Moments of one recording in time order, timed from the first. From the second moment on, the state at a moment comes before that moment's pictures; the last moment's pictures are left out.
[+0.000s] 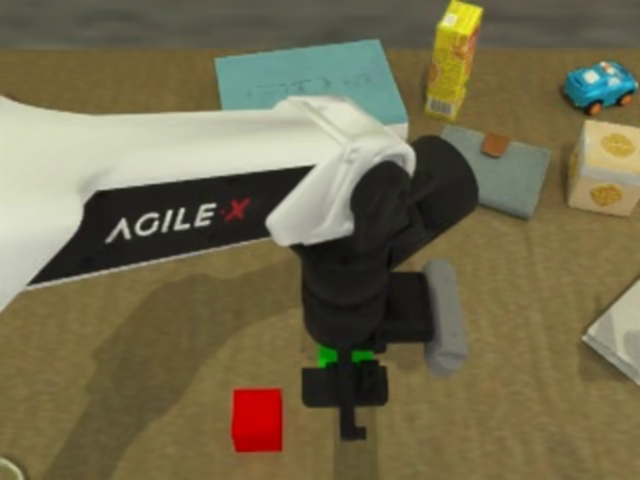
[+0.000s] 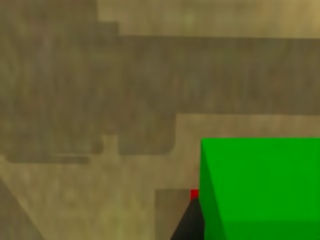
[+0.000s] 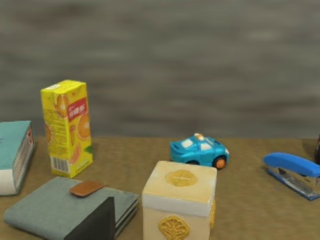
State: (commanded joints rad) left arm -0.91 1.94 1.45 -1.07 0.01 0.67; right arm 0.01 0.00 0.00 0.00 0.00 0.00
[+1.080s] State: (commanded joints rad) left arm -0.91 2.05 1.30 -0.82 0.01 0.67; right arm 0.01 0.00 0.00 0.00 0.00 0.00
